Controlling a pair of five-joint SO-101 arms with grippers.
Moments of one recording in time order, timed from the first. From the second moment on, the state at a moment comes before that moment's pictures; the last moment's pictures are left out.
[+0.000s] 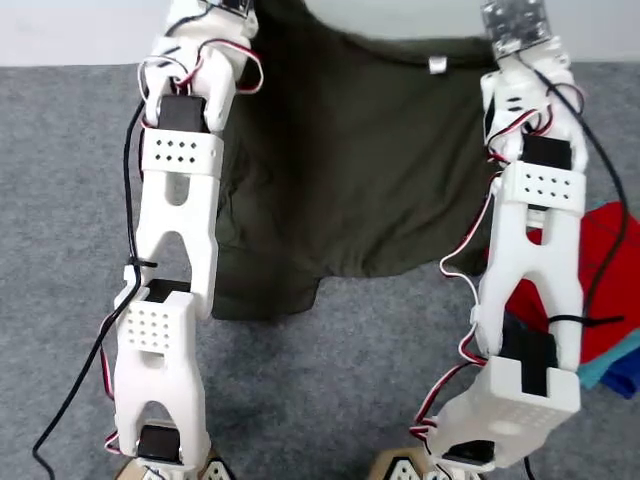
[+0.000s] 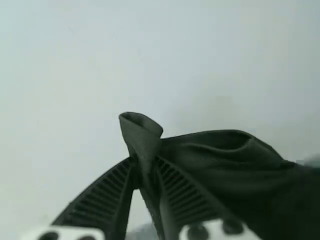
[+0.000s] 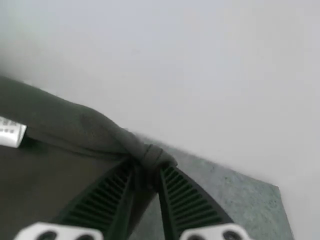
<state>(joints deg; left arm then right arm) 2.9 42.6 -58.6 39.9 -13.0 7.9 9.8 -10.5 27.3 31.9</state>
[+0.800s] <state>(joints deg) -0.3 42.6 -58.4 95.5 -27.7 6.2 9.8 -7.8 63.9 39.5</state>
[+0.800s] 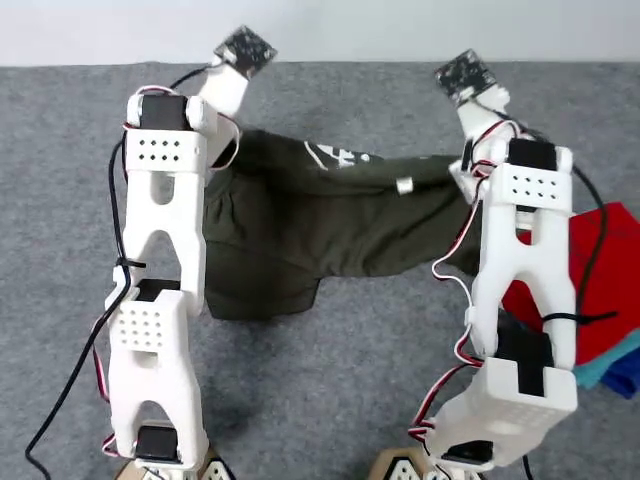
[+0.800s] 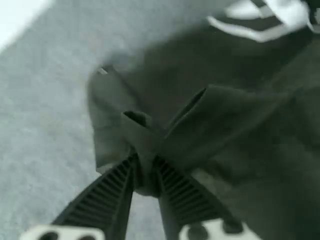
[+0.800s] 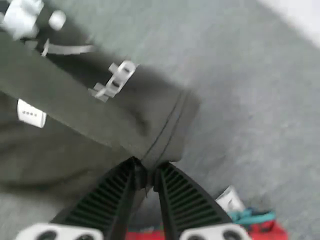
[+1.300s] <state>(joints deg) -1.6 37.1 -36.4 98.9 -38.0 6.2 9.8 -7.8 77.8 45.3</state>
